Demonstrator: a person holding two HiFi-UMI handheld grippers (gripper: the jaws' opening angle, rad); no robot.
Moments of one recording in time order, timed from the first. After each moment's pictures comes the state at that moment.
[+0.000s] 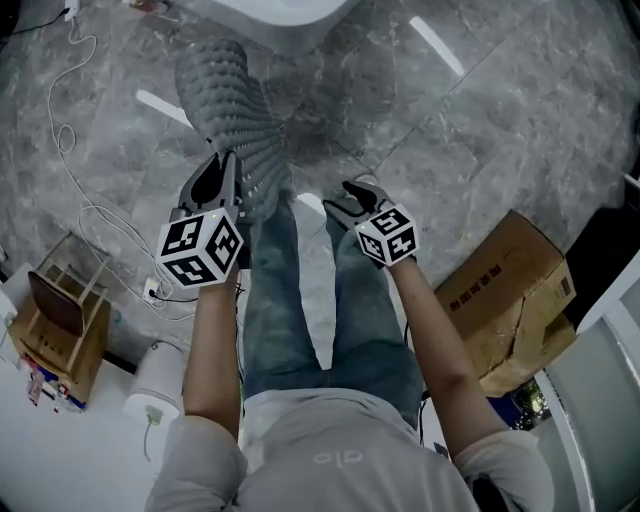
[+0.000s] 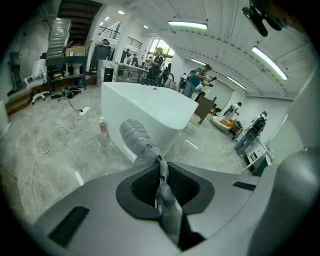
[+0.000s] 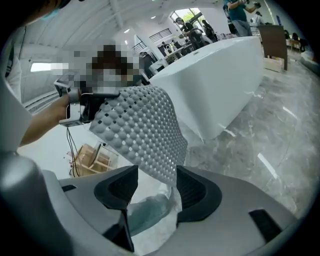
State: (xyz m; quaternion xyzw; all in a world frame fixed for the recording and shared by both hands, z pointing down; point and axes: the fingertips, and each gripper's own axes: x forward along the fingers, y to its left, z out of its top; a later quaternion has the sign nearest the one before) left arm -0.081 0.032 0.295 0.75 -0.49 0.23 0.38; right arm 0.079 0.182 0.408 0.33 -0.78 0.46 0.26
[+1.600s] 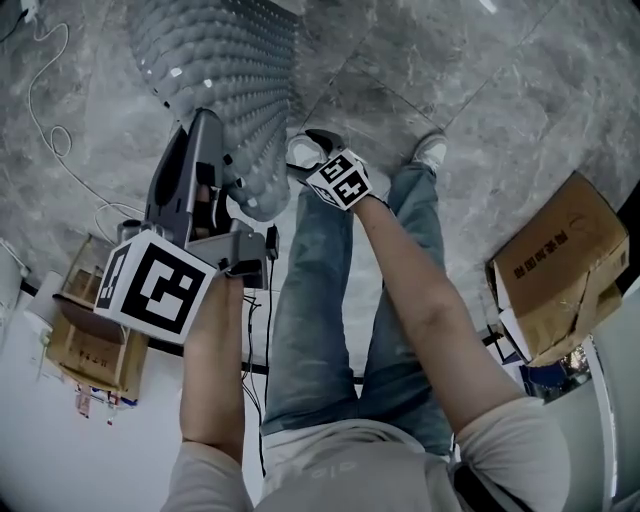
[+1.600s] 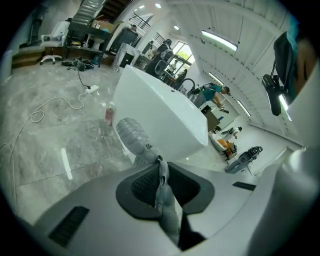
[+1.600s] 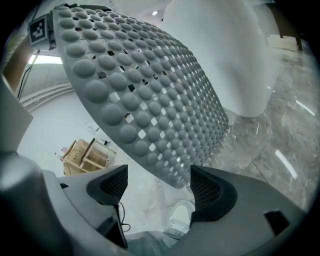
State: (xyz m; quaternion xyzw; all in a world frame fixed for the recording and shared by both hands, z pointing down) left arm -0.177 -0.047 0.381 0.71 -0.48 0.12 0.50; right arm -0.174 0.155 0.683 0.29 -0.80 0.47 0.24
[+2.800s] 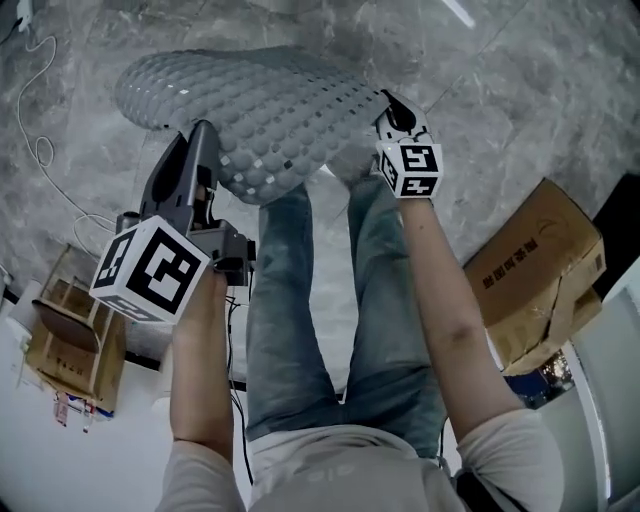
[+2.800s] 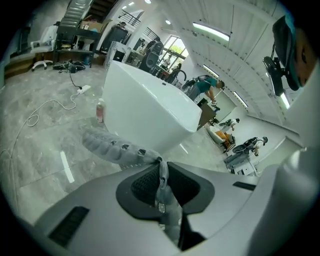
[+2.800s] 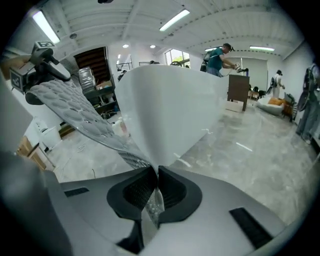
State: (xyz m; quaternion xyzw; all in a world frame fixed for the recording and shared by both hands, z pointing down) left arm -0.106 -0.015 0.374 0.73 -0.47 0.17 0.47; right arm 0.152 0.063 0.573 0.58 -0.71 0.29 0.25
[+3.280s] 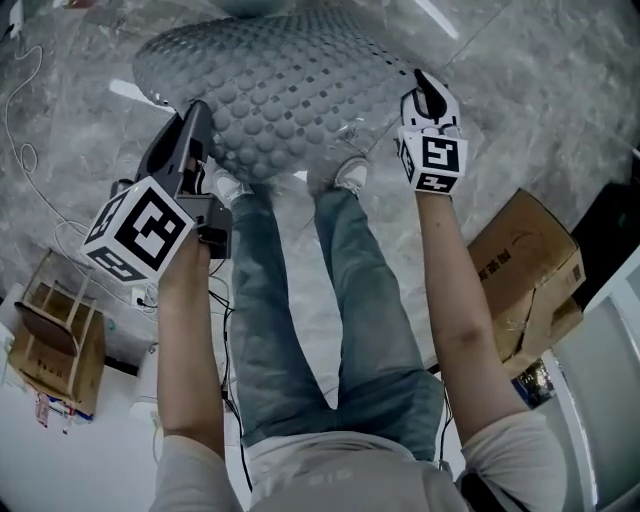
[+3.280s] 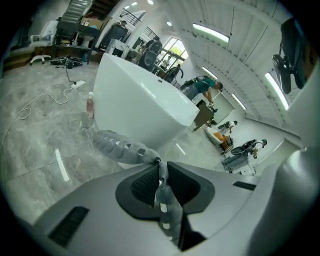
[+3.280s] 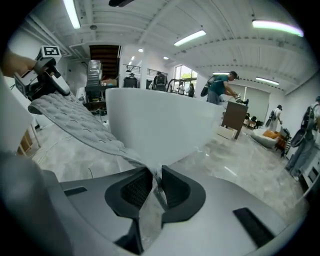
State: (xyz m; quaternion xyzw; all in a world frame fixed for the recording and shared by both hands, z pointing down) left arm -0.008 -0.030 0.396 0.74 -0.45 0.15 0.48; right arm 0.305 0.011 0.502 0.61 -0.72 0.16 0.29
